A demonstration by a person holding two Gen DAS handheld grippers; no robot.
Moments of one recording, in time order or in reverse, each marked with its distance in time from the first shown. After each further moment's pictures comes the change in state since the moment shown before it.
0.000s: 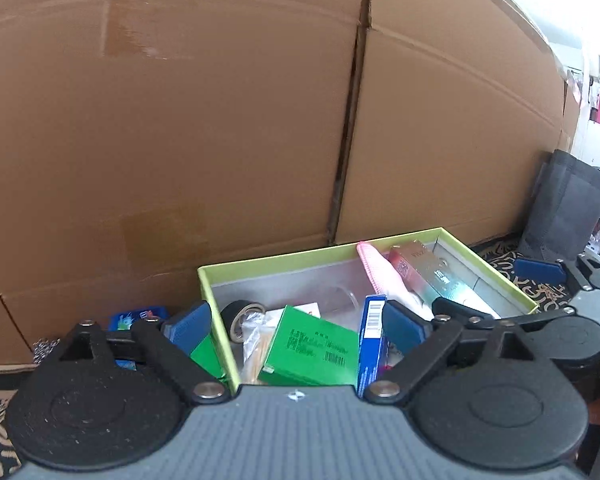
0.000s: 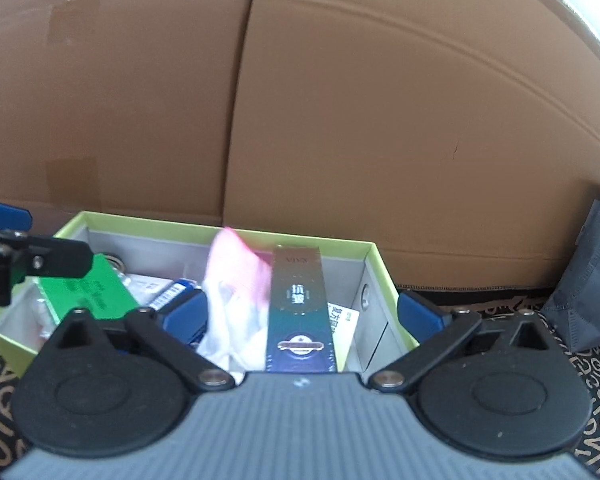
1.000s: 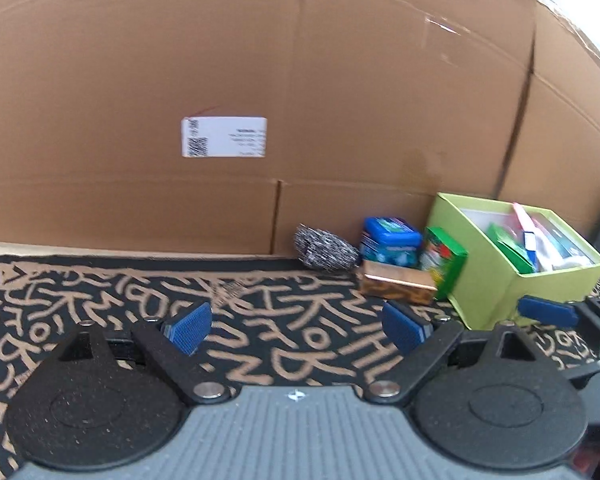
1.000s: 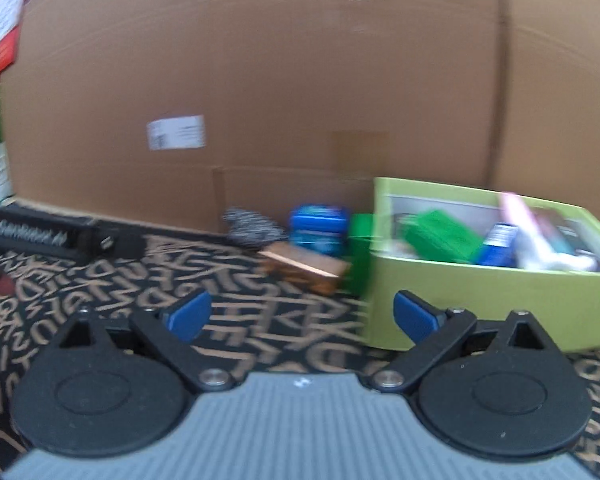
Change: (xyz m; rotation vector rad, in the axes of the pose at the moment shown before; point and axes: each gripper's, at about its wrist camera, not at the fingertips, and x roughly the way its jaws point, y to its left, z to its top) left arm -0.129 0.163 -0.090 -0.167 0.009 0.235; right arm -0.071 0.203 -0.030 -0.039 -0.003 0.374
